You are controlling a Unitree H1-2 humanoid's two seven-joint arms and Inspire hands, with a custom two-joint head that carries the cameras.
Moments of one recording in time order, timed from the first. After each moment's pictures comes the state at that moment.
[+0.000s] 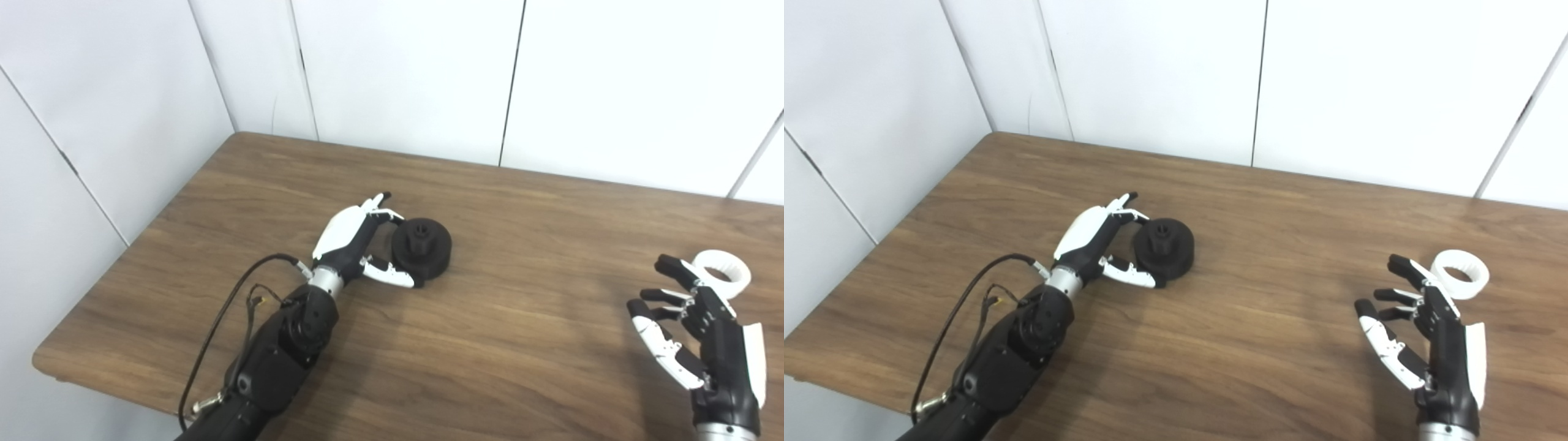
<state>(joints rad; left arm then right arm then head) -0.23 0.32 -0.20 0.11 0.51 0.10 0.04 0.02 -0.03 0.02 -0.20 -0.29 -0.10 -0.12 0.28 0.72</state>
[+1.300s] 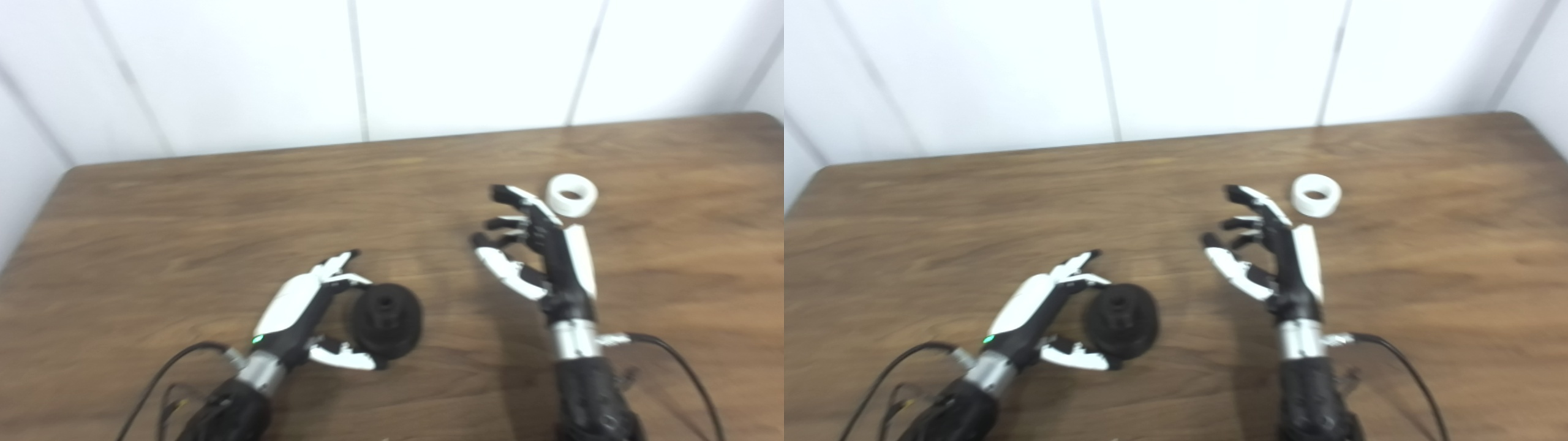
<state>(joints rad) -0.05 0.30 -0.32 -0.16 0.54 0.00 -0.16 0.01 0.07 0.10 -0.27 -0.42 -0.01 -0.14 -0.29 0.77</state>
